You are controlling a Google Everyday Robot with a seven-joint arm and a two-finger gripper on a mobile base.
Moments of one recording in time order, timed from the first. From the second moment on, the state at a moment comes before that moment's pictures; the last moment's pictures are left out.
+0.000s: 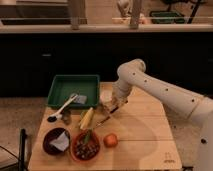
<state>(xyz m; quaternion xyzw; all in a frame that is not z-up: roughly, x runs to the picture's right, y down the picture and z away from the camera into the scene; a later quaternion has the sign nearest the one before) 0.071 0.064 0.812 -0.24 -0.19 -0.26 0.92</state>
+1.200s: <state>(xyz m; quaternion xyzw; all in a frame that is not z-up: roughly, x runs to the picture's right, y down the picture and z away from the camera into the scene) 0.048 0.016 0.824 -0.20 -0.36 -0.41 0.82</state>
